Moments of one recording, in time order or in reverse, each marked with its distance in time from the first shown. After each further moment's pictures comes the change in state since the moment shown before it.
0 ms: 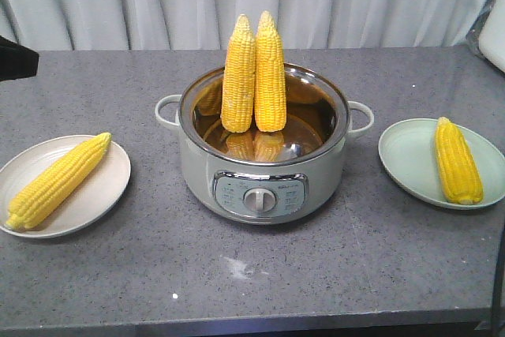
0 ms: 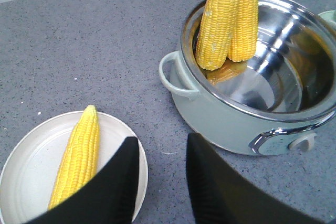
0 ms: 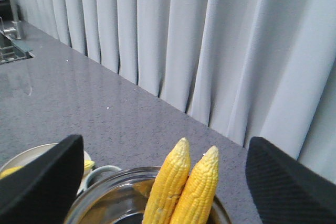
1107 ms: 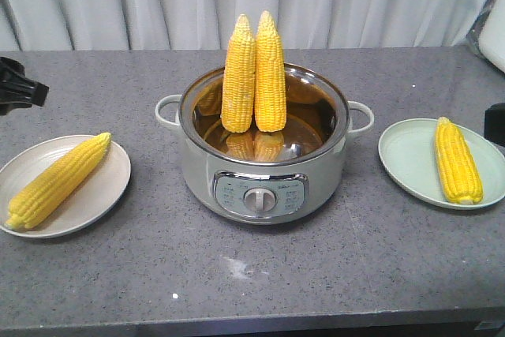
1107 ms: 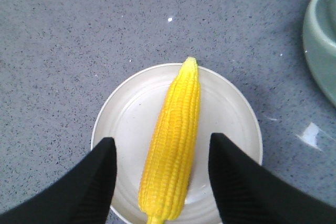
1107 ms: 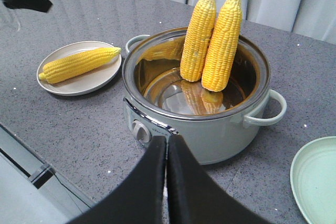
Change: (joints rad) left arm 0.000 0.178 0.000 0.373 -0.008 -0.171; right arm -0.317 -0.587 0.471 -0.211 0.357 0.268
